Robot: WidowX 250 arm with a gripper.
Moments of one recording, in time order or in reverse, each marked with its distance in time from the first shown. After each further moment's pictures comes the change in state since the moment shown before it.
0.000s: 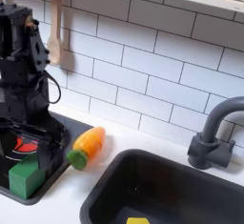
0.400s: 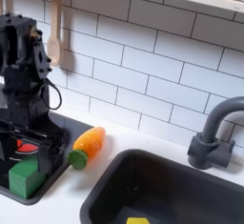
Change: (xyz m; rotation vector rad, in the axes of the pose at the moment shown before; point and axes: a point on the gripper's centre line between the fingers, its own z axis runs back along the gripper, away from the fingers) arm 0.002 0.002 -0.011 0.005 0.013 0.007
